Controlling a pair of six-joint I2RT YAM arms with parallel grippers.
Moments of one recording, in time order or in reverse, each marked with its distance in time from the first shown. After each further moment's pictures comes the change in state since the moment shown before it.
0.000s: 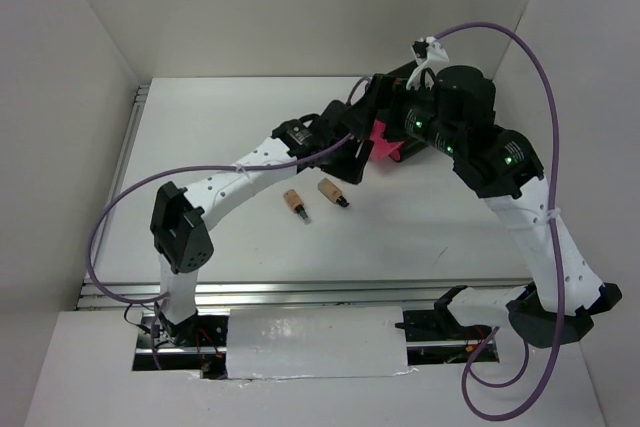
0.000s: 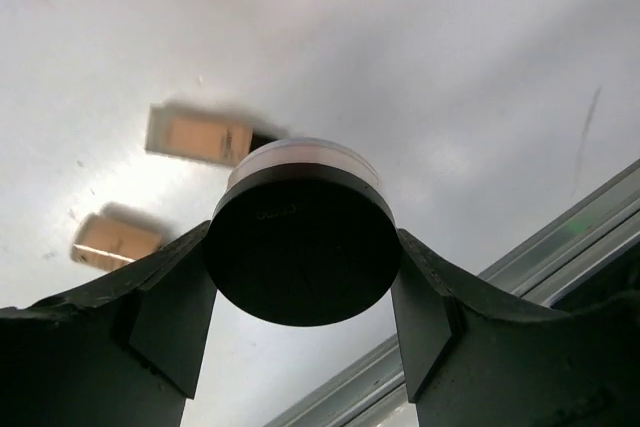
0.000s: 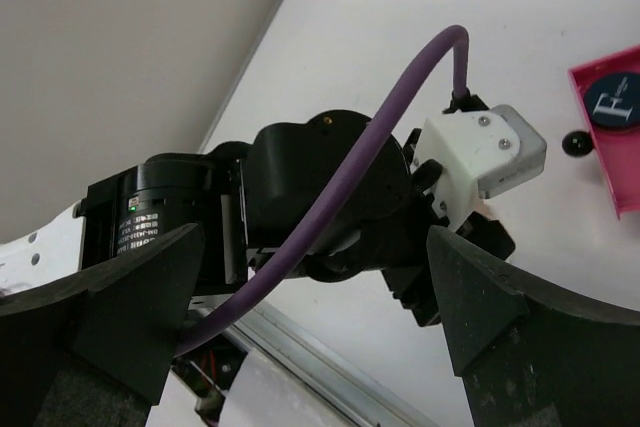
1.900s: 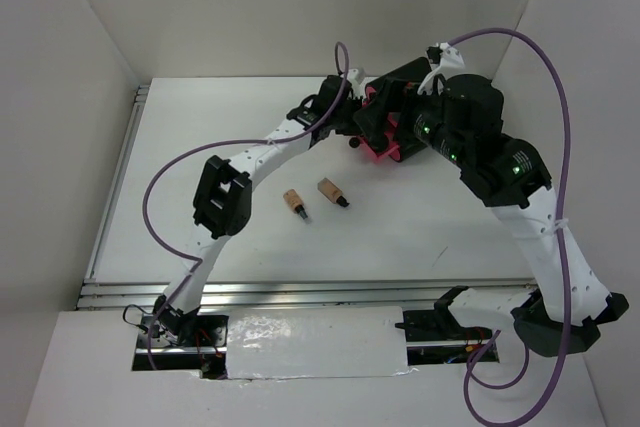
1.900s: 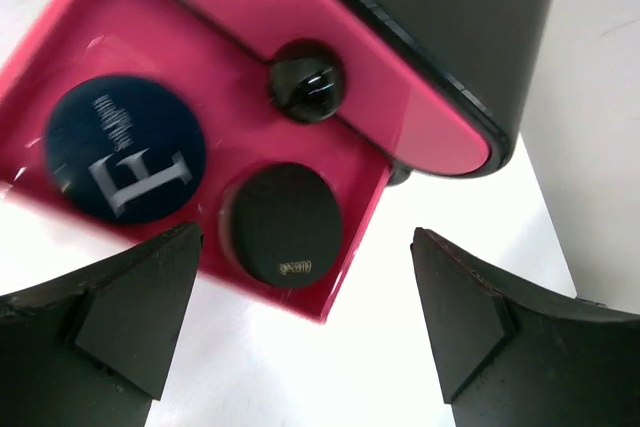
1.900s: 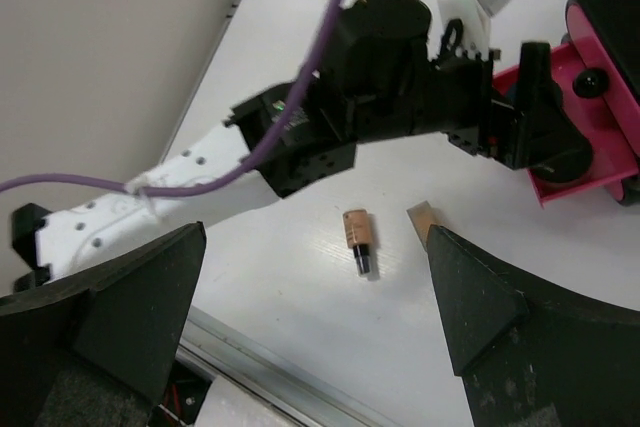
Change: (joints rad) left arm 0.187 0.453 0.356 0.542 0.234 -0.243; right arm 0.000 -0.055 0.000 -0.013 0.137 -0.023
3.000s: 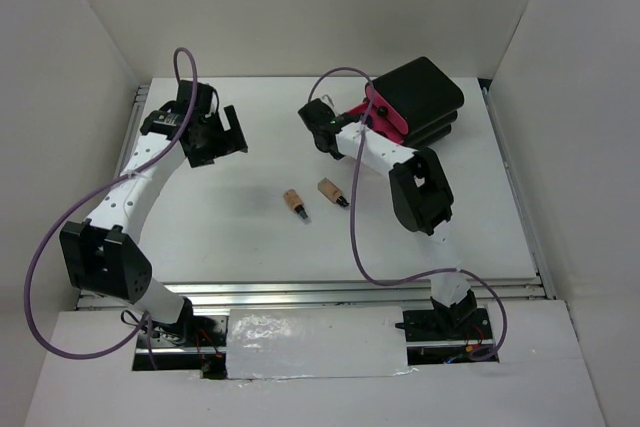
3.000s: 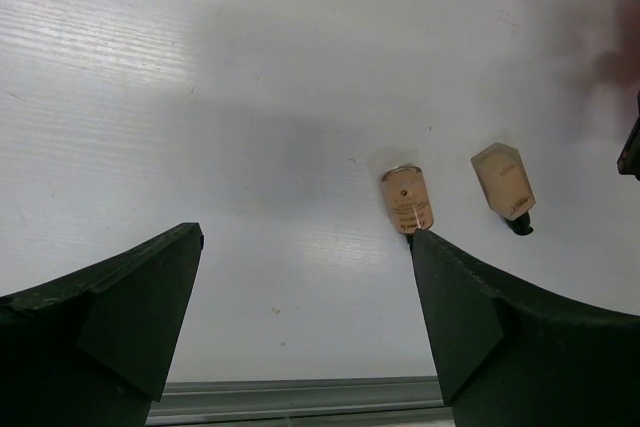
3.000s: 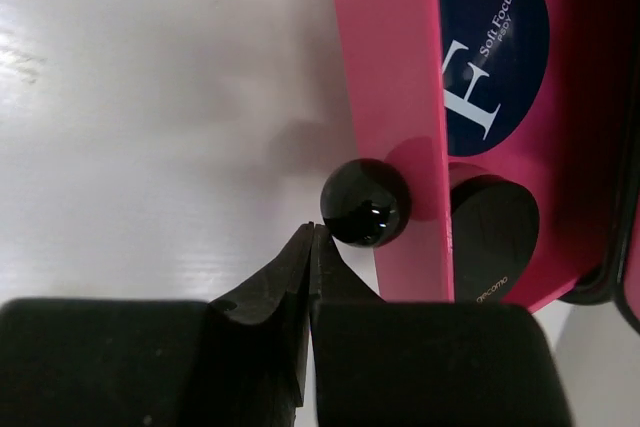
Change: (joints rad) left arm 0.446 -0.842 -0.696 -0.617 -0.241 0.027; right arm 0.022 1.035 0.129 0.081 0.571 -0.475
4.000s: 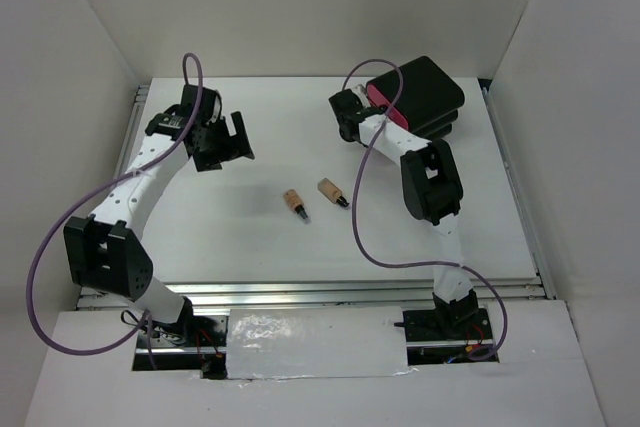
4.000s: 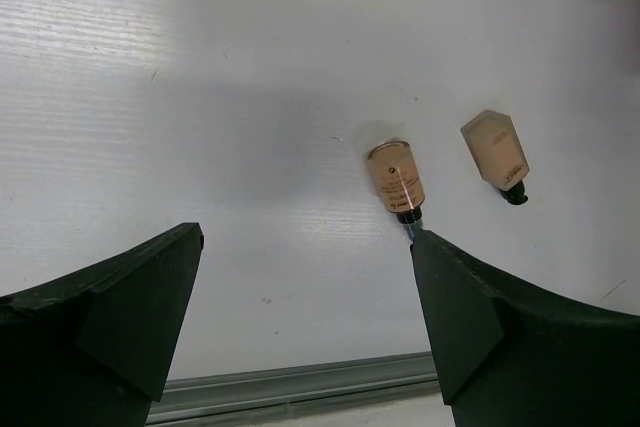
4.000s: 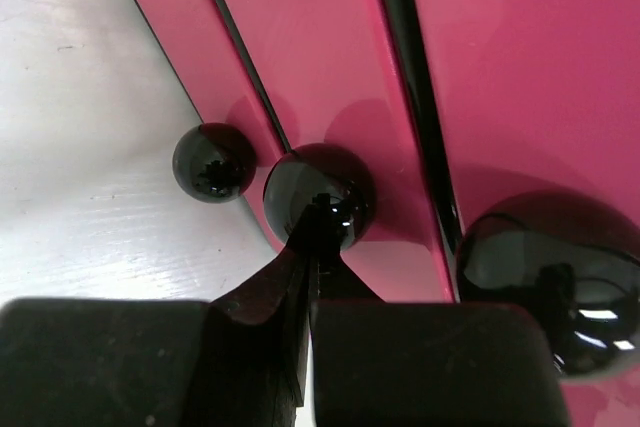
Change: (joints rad) left arm 0.000 0.002 -0.039 0.023 0.098 0.031; right arm -0.158 0.049 -0.022 0.115 0.187 -0.097
